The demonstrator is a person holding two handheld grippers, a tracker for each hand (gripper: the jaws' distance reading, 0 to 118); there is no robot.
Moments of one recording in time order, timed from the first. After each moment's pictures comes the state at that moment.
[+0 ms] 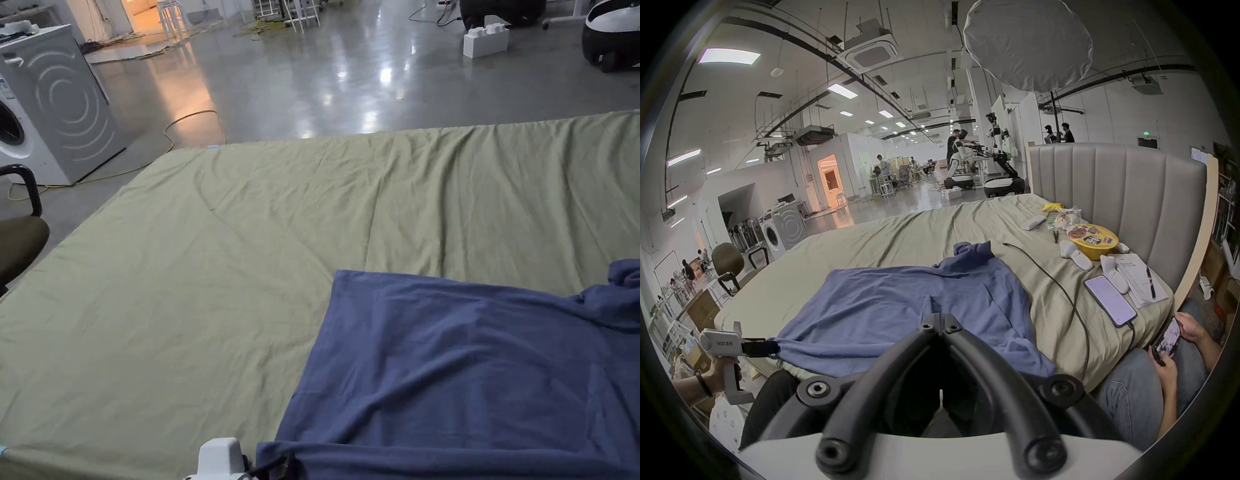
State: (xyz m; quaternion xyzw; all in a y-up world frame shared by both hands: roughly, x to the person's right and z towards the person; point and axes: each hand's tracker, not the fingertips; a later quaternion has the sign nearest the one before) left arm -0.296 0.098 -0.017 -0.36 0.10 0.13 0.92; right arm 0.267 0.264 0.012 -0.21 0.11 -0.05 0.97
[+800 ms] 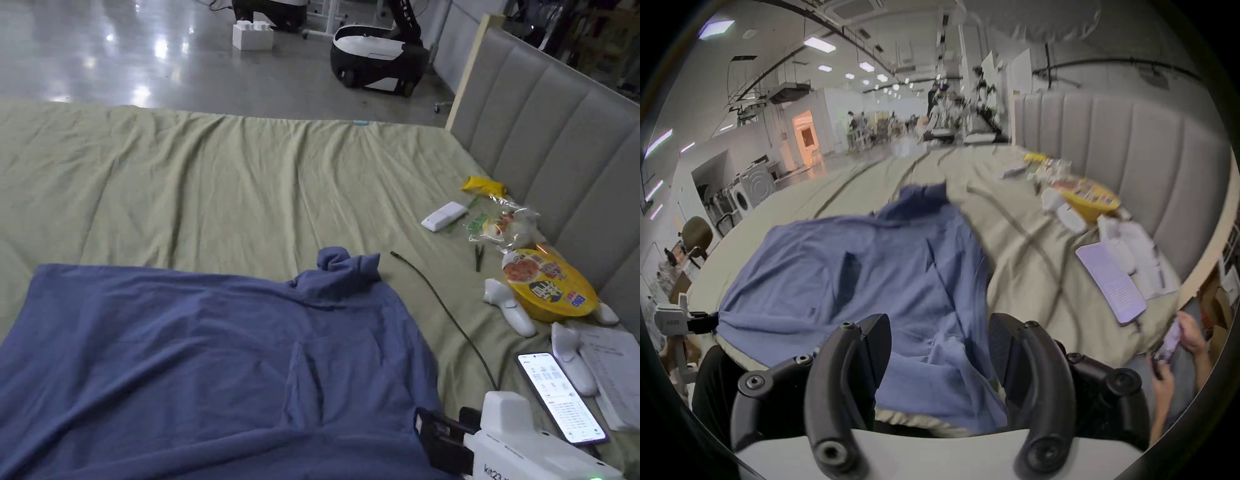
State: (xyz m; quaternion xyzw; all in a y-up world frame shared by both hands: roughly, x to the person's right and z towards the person) left arm -0.261 0.117 -0.029 -0.41 0.09 0.03 0.91; right arm 0.337 0.159 -0.122 -0.36 0.09 -0.02 0.93
